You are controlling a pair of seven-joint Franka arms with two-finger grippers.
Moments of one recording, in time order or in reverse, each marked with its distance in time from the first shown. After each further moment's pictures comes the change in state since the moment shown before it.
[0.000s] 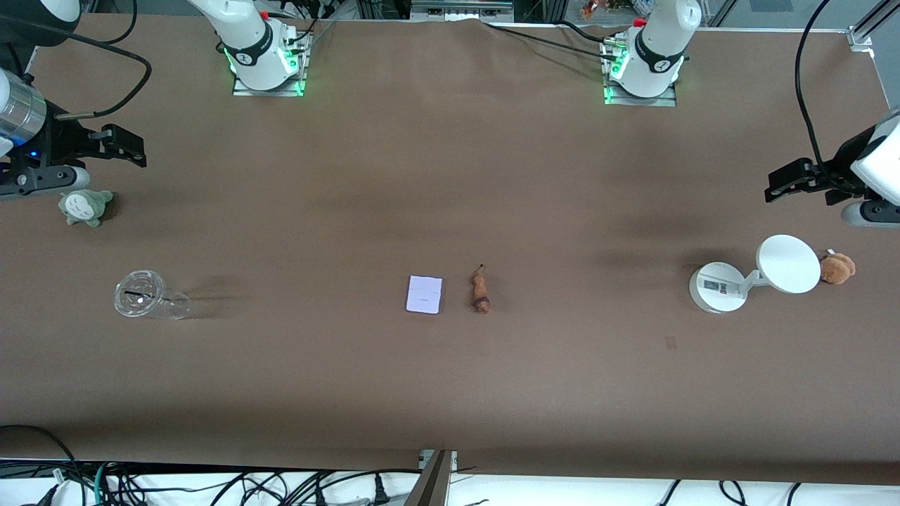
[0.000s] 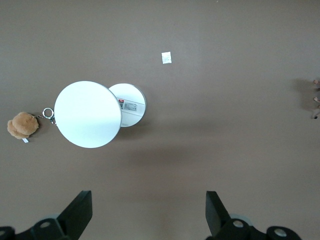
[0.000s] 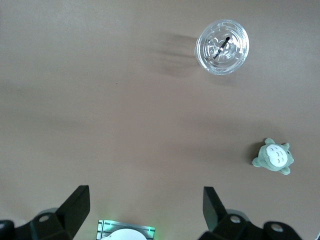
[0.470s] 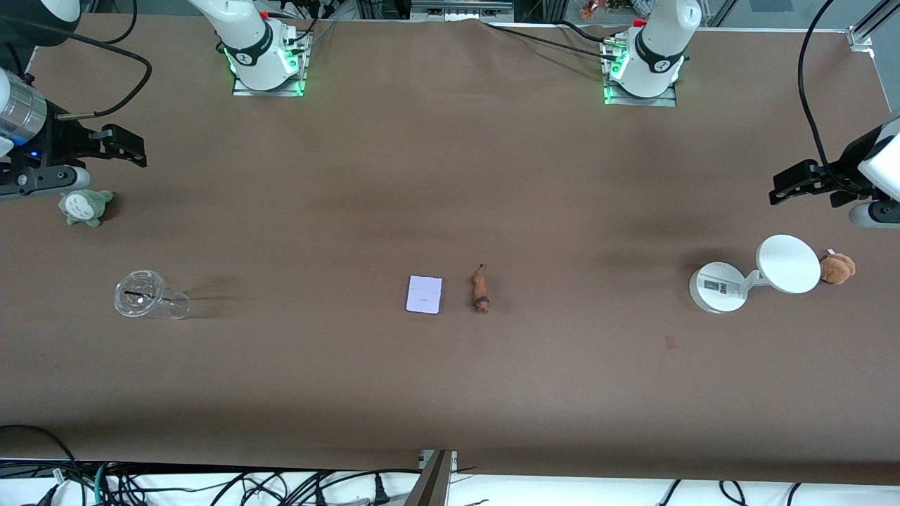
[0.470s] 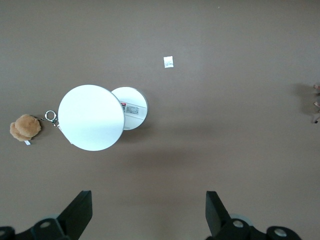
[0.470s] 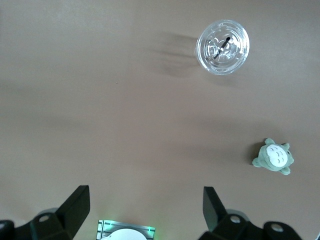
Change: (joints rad) left arm 0.016 0.000 0.002 0.006 -0.001 0.009 0.000; right arm 0.001 0.000 0.000 0.000 0.000 0.000 0.000
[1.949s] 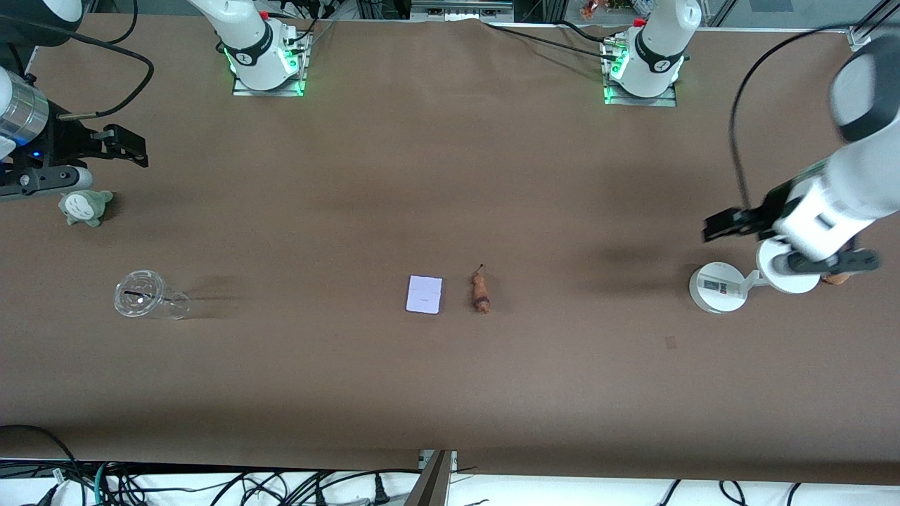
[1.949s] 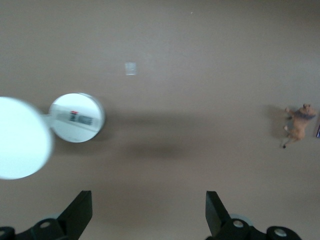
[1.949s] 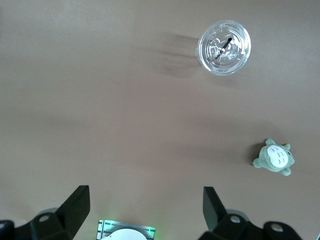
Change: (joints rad) left arm -0.069 0.185 -0.089 0.026 -0.069 0.137 -0.248; right arm 0.002 0.001 0.001 0.001 0.001 0.000 0.000
